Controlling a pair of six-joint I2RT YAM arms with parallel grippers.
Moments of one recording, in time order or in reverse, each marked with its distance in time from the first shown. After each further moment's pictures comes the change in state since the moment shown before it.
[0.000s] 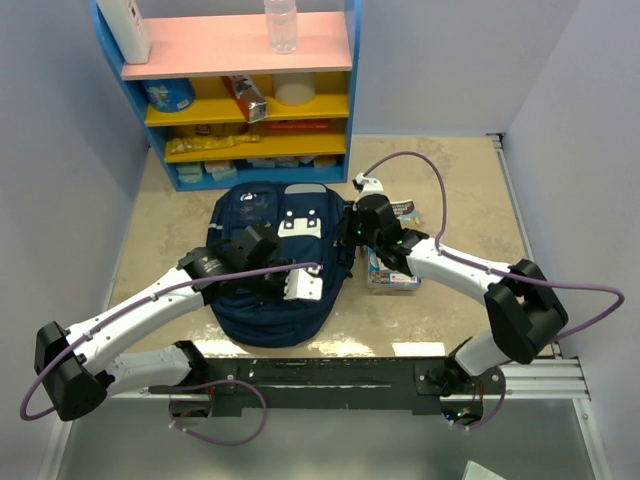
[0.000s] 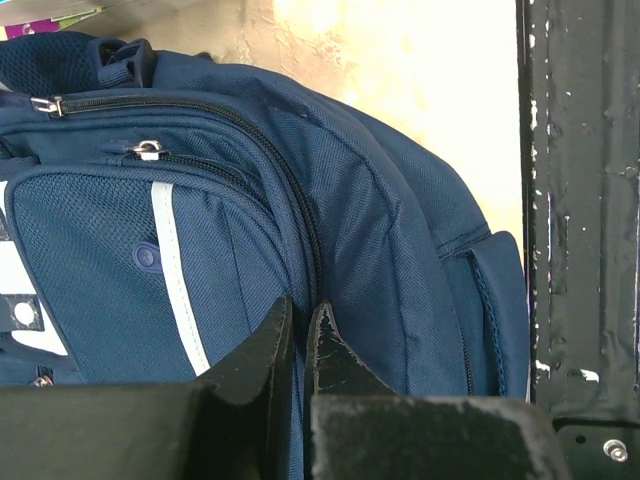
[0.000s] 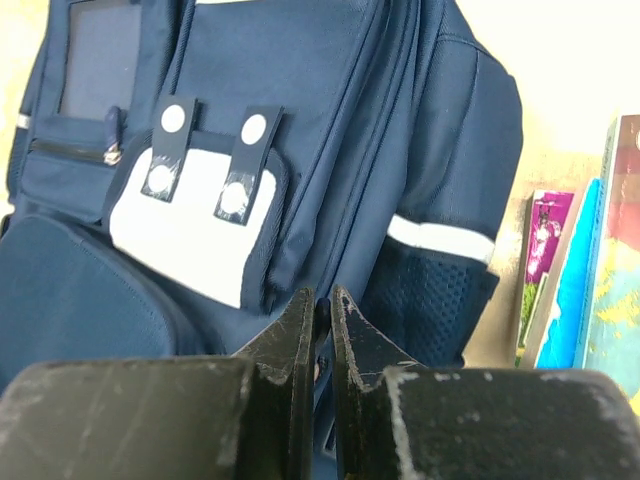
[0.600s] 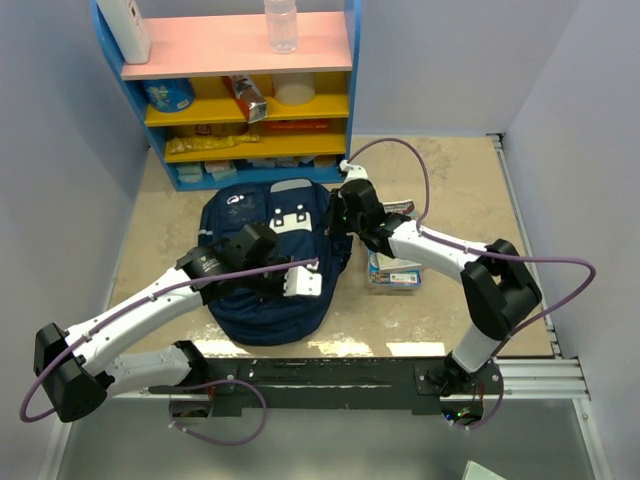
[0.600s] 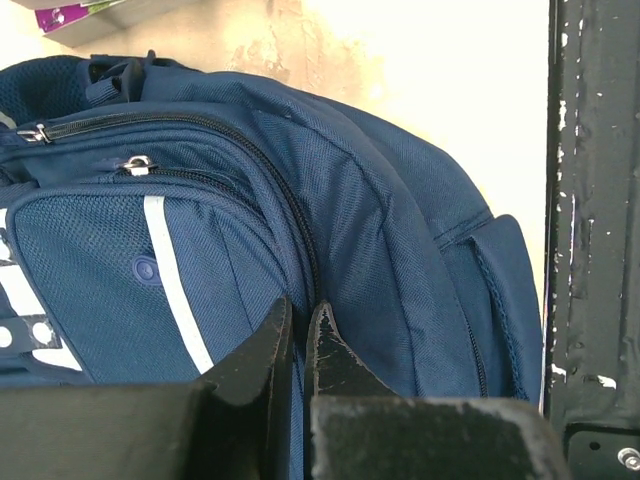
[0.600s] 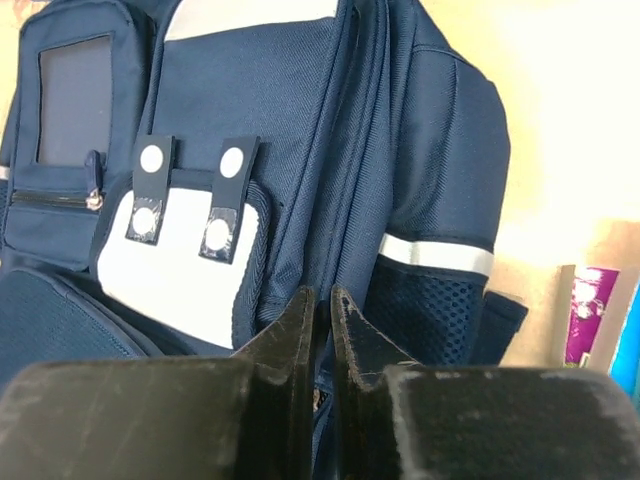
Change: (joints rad) left arm 0.011 -0.006 0.000 0.011 -0.024 -0.006; right arm 0.000 0.177 0.193 -0.035 -0.004 -0.013
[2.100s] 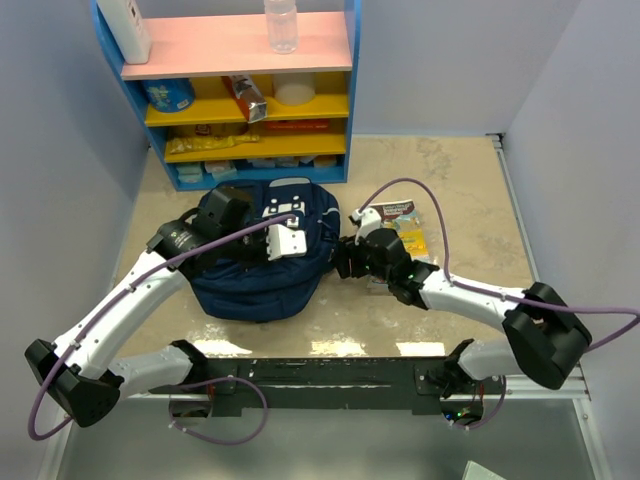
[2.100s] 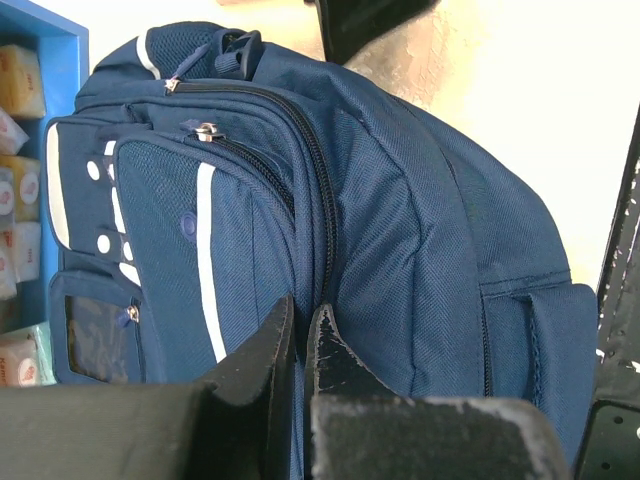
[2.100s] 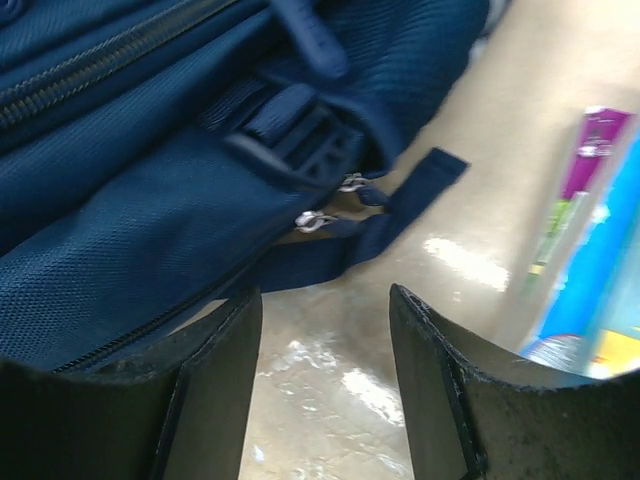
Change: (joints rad) left arm 0.203 0.024 0.245 -0.141 -0.005 0.018; right arm 0.081 -0.338 -0.468 0.170 -0.041 -0.175
